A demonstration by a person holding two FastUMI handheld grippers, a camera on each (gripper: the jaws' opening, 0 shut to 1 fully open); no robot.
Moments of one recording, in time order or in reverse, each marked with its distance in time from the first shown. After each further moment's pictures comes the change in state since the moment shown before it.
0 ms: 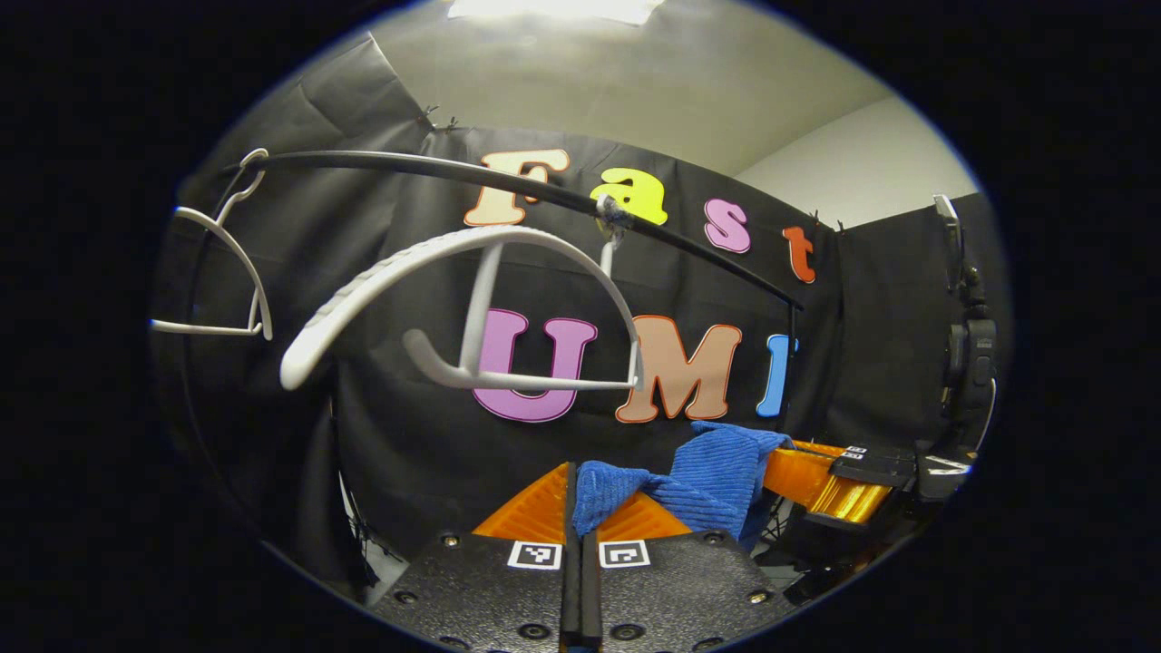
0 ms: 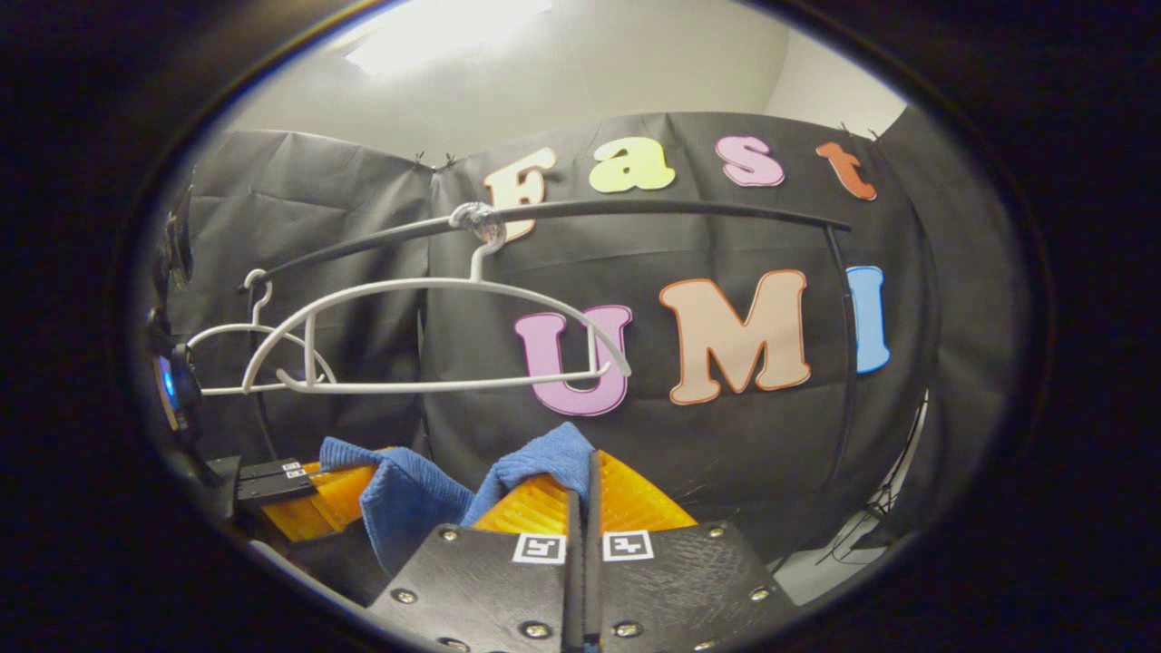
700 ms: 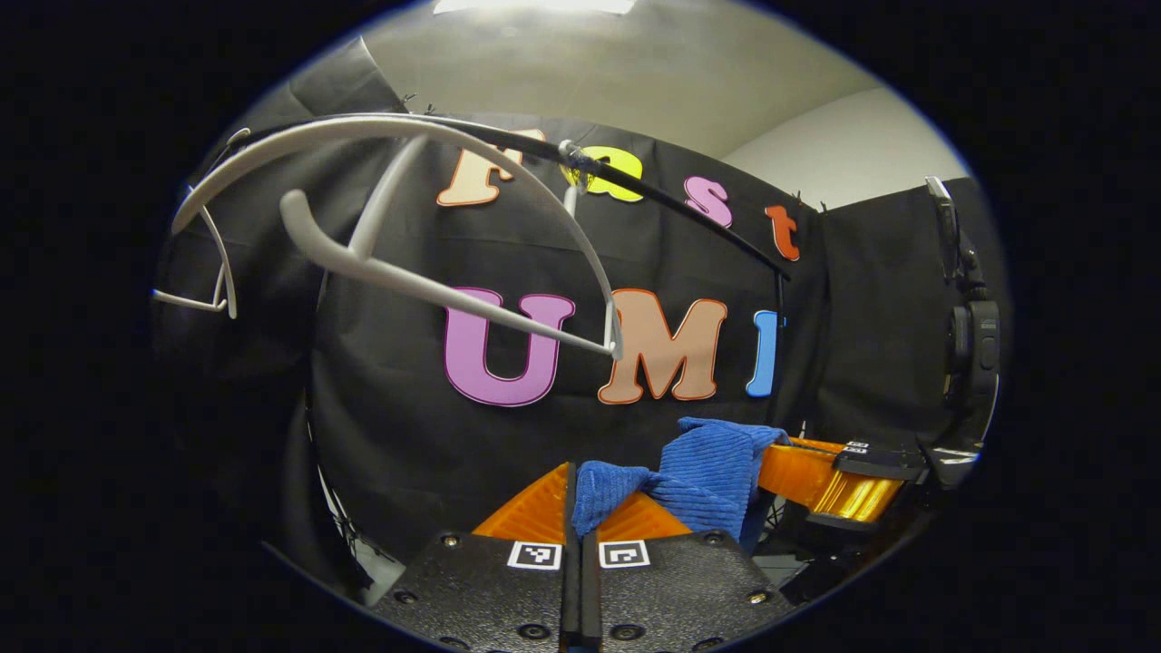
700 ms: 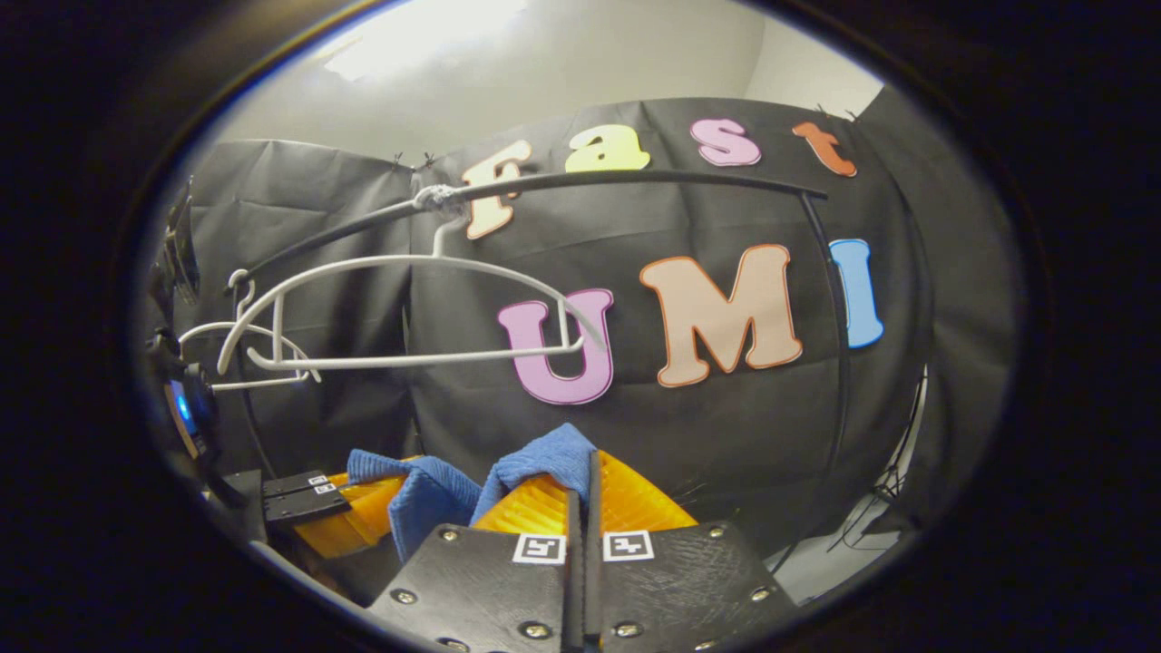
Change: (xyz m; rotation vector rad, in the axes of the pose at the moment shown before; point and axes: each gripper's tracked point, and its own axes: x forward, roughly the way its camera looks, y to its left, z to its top) left arm 0.029 -0.008 -0.053 0.029 0.045 -0.042; right arm 0.020 -0.018 -0.046 0.046 0.049 -0.008
